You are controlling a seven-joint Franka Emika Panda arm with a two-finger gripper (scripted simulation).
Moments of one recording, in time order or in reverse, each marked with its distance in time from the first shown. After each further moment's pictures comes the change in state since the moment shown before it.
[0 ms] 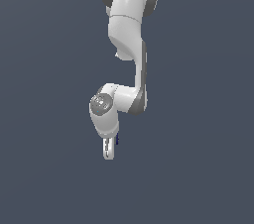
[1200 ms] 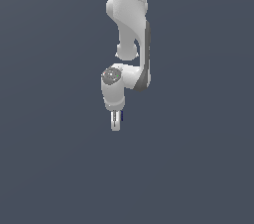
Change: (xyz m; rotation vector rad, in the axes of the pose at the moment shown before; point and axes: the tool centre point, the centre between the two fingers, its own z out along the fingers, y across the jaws) arm -0.026 0.114 -0.007 0.000 0.000 -0.001
